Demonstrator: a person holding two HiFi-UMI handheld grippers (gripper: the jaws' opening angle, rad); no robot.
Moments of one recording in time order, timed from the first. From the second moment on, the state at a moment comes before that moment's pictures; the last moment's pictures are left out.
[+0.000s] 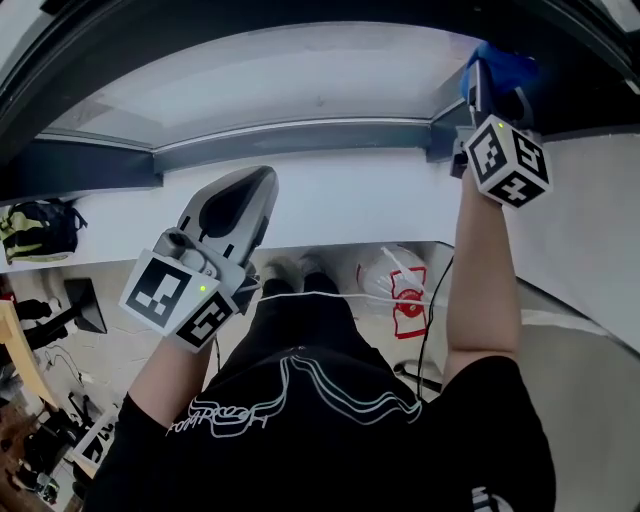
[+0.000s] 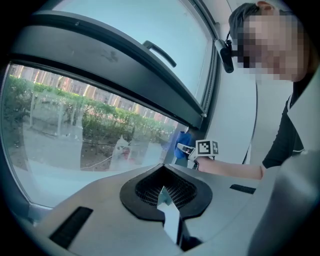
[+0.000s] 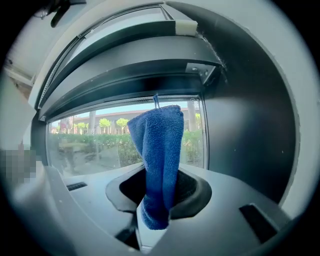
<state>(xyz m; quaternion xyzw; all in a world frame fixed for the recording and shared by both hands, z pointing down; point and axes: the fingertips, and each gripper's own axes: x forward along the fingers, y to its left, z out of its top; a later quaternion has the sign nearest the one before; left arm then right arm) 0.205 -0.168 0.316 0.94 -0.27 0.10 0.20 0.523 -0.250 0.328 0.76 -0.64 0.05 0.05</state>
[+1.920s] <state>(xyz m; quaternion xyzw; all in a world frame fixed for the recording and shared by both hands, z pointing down) -0.288 -0.254 0.373 0.84 -0.49 0.01 0.25 -0.230 -0.404 0.402 0.47 -0.88 0.05 0.07</state>
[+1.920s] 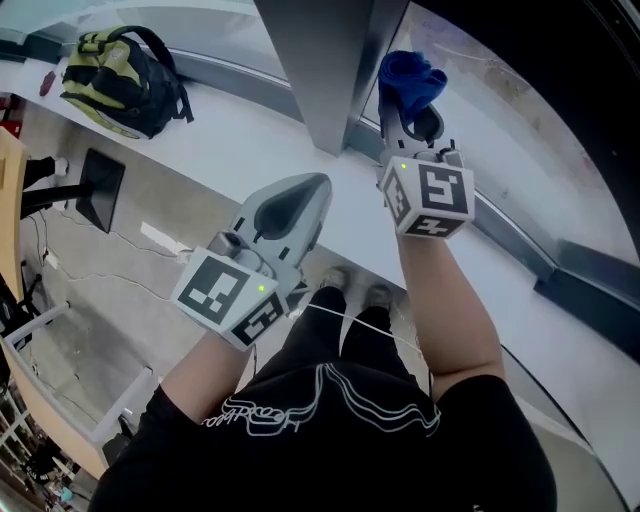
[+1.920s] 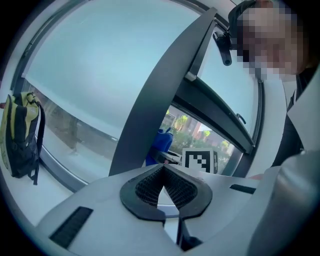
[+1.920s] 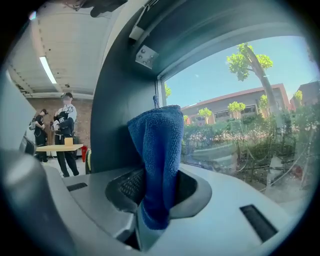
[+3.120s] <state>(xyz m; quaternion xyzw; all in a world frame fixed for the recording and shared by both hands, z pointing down) -0.245 -0.244 0.396 0.85 -0.46 0.01 0.27 -0.161 -0.397 0.416 0.54 -0.84 0.02 0.07</state>
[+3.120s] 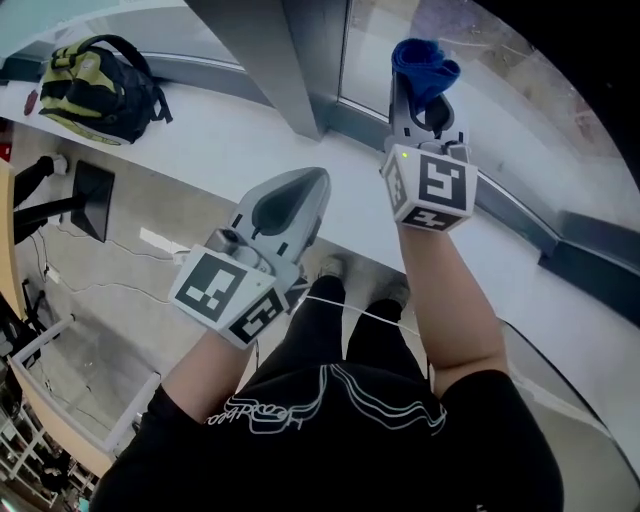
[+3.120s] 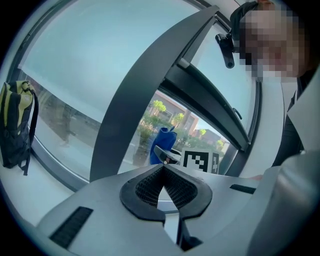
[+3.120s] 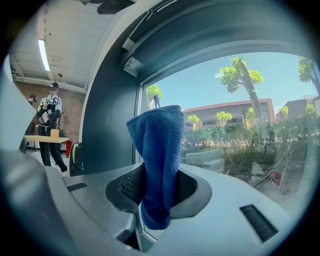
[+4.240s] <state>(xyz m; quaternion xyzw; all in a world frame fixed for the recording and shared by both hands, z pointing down) 0.003 -0.194 0.428 0.88 -0.39 0.05 0.26 0.127 -0.332 0.414 0.61 -0.79 0.02 0.05</state>
